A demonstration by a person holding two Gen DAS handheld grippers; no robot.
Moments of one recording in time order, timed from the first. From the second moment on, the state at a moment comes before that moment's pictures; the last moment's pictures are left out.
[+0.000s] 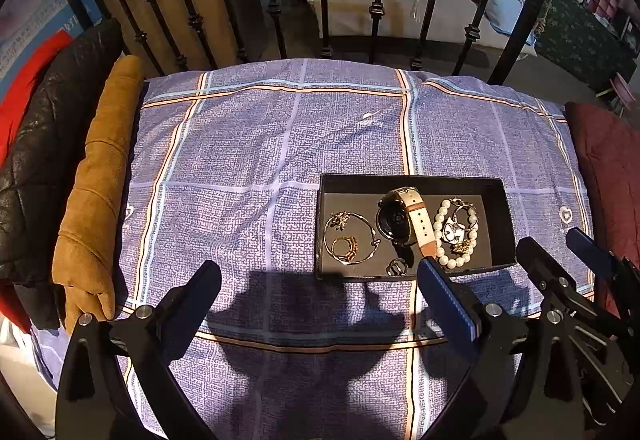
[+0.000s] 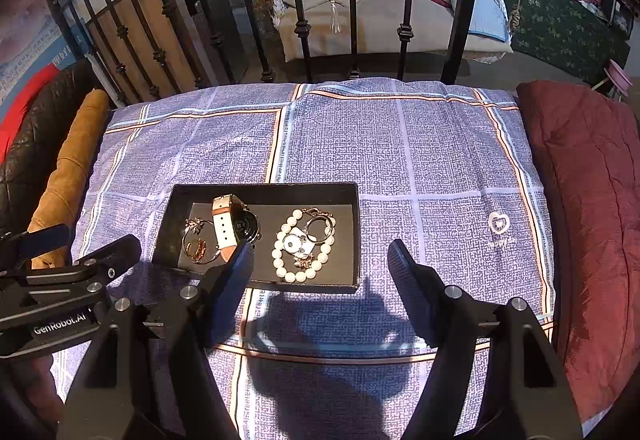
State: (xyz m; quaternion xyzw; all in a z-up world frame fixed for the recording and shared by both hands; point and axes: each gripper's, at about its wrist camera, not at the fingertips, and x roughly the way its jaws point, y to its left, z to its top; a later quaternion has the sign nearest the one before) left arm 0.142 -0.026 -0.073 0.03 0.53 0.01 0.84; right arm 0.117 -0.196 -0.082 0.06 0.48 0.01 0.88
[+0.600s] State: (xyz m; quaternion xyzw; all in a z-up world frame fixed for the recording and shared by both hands) left arm 0.142 -0.029 -0.074 0.04 0.53 0.01 0.84; right arm 0.116 -0.197 -0.082 0.06 0.48 0.01 0.88
